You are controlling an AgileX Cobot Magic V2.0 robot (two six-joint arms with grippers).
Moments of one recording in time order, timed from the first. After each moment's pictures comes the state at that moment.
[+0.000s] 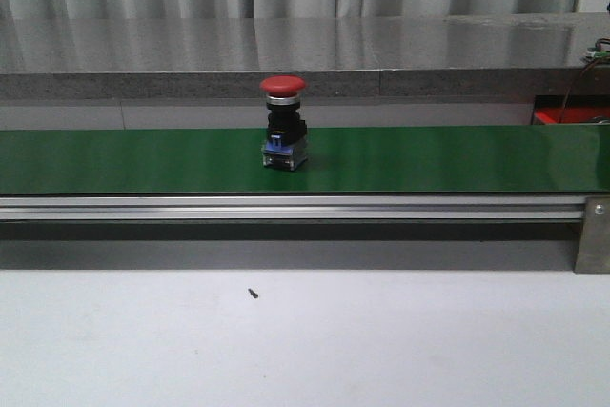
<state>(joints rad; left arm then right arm) -0.02 0.18 -0.39 -0.29 0.48 0.21 -0.30 2.24 -2.09 0.28 0.94 -0.37</state>
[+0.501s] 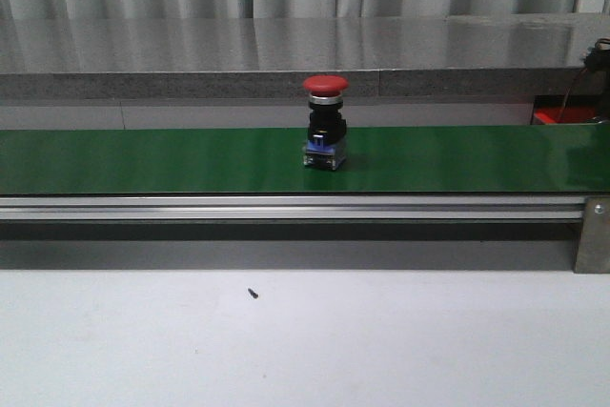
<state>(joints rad) -0.02 0.18 -0.39 -0.29 0.48 0.21 -0.30 2.40 -2.17 0.33 0.94 -0.37</state>
